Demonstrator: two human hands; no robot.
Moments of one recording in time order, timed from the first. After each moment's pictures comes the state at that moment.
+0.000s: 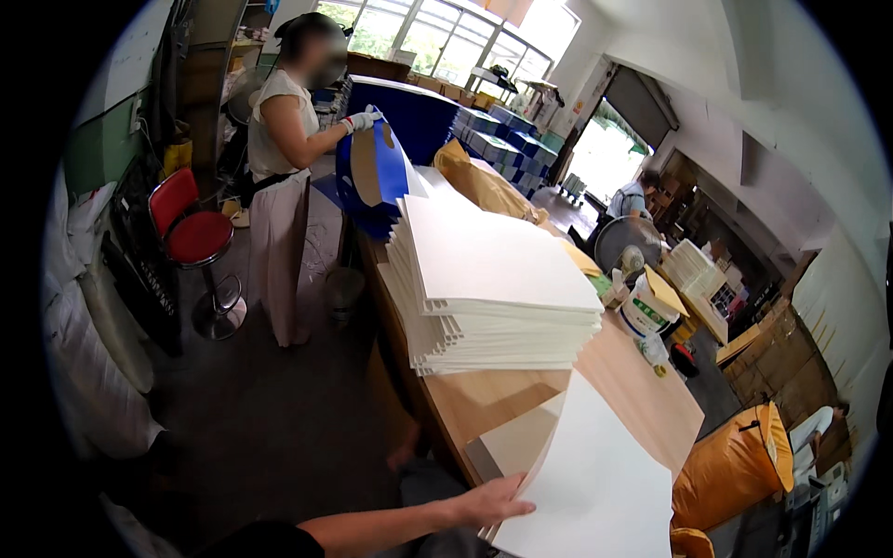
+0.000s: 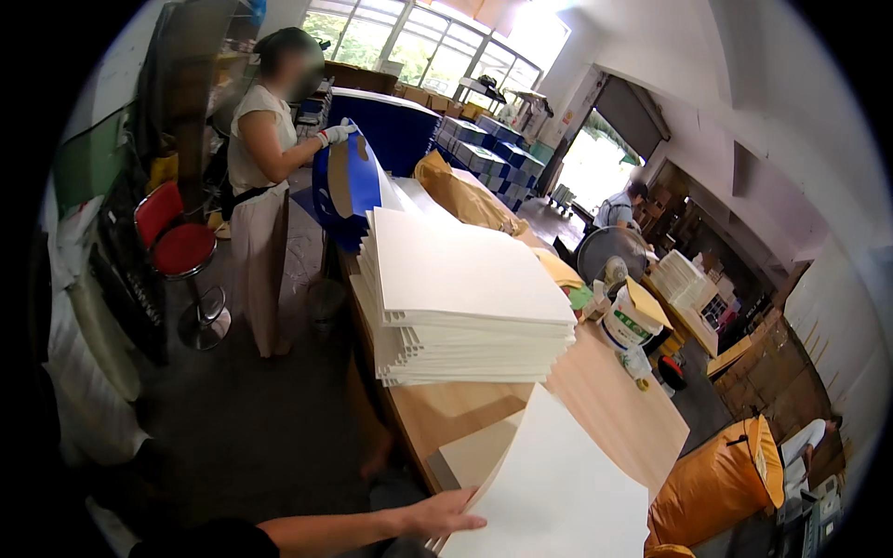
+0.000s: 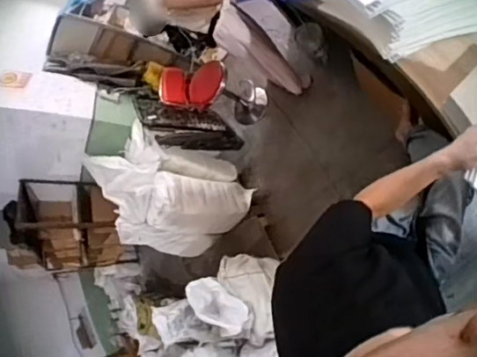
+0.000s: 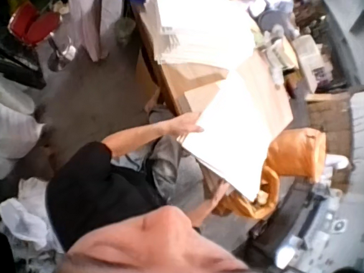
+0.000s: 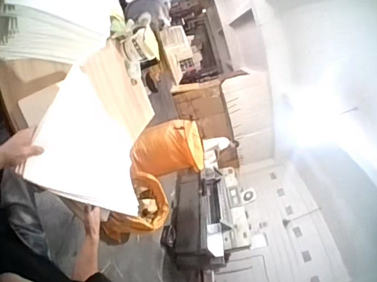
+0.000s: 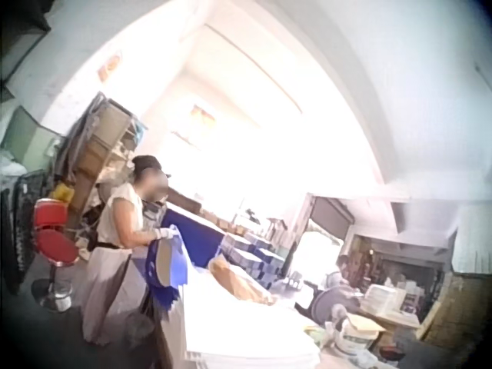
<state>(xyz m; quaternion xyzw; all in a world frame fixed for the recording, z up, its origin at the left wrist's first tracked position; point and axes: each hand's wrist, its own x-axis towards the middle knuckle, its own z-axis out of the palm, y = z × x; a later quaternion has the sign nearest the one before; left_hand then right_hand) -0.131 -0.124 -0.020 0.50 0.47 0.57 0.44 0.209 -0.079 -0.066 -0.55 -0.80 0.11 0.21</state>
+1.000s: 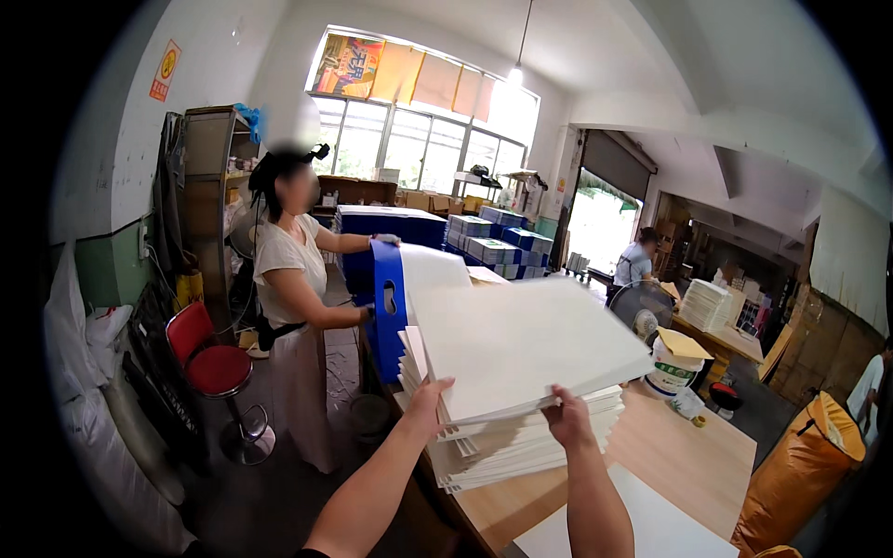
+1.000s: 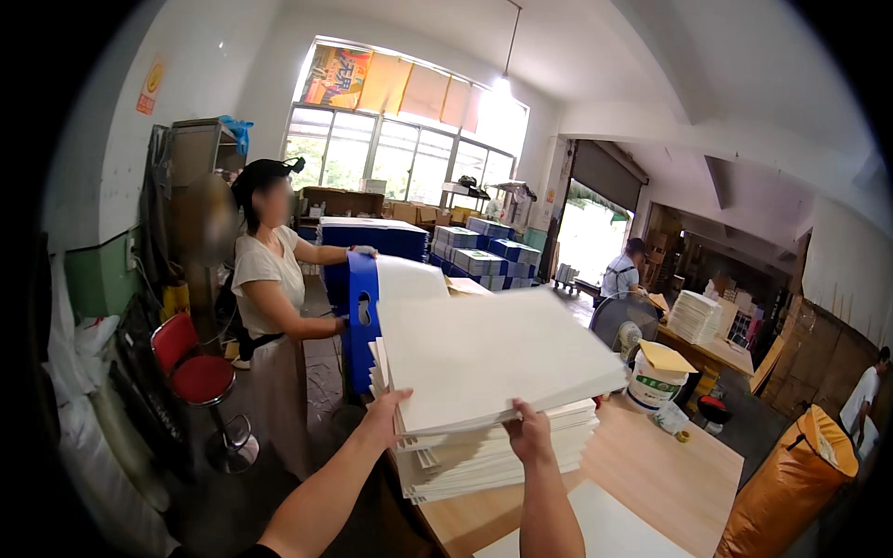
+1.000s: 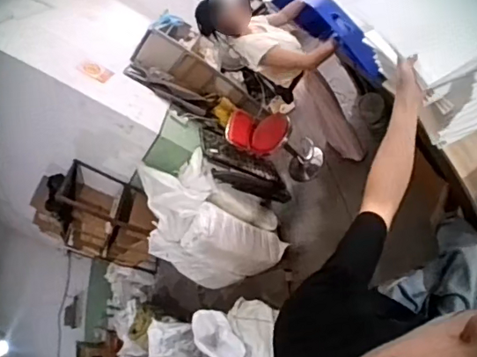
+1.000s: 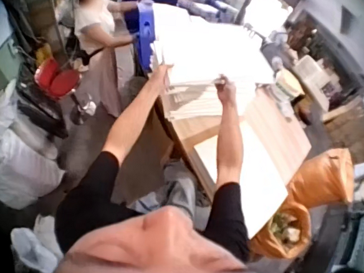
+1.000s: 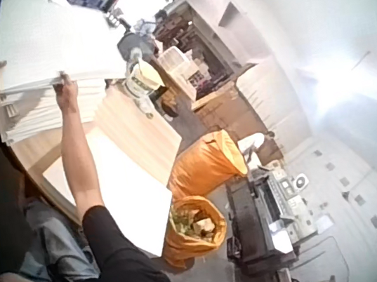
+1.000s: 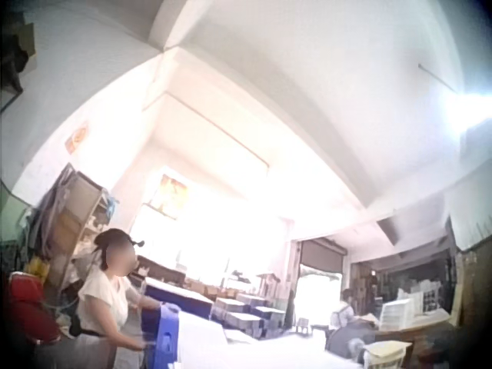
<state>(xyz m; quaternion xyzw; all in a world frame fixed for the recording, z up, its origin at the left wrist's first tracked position) -0.456 -0.089 0.075 0.18 0.31 0.87 0.33 -0.318 0.169 0.059 -0.10 -0.44 0.84 0.29</state>
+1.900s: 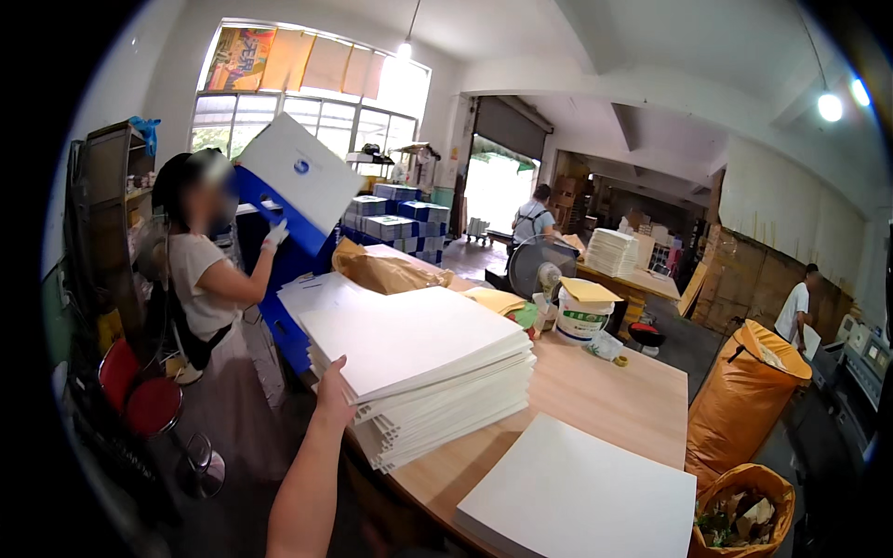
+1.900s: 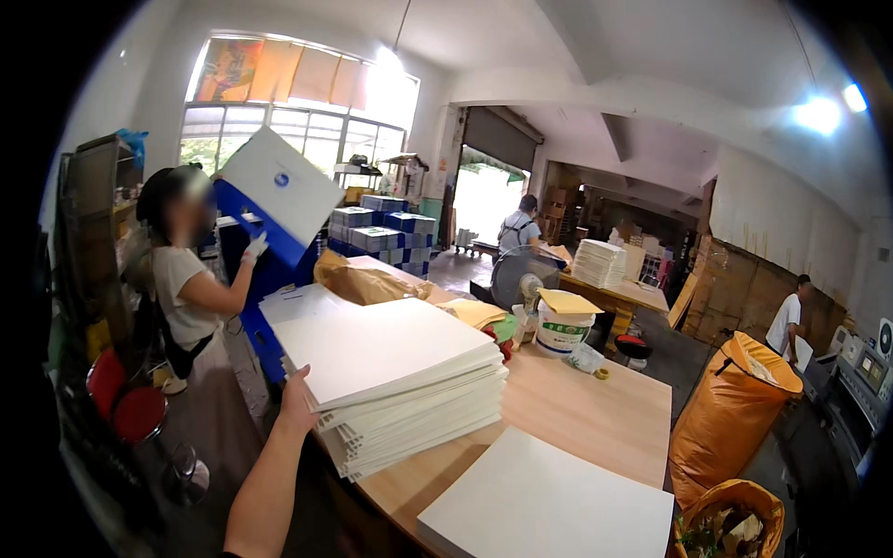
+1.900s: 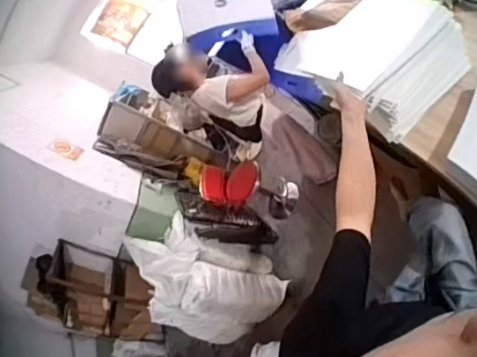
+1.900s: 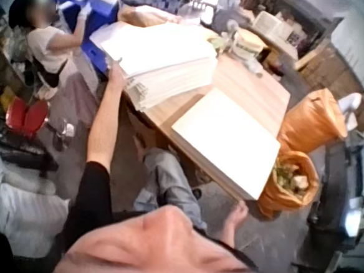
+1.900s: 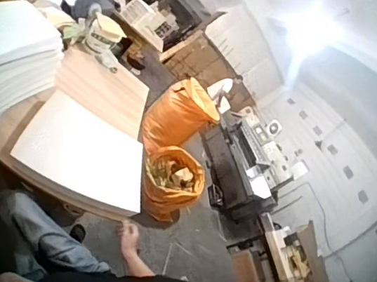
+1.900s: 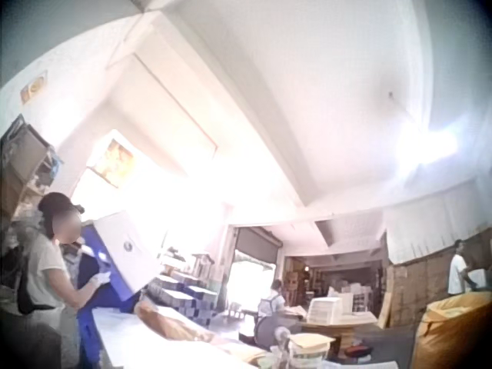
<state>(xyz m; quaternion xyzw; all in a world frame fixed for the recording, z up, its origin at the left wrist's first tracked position) -0.453 -0.081 0.068 0.15 0.30 0.87 0.36 0.243 -0.153 -0.102 -0.67 -0.40 0.36 0.51</state>
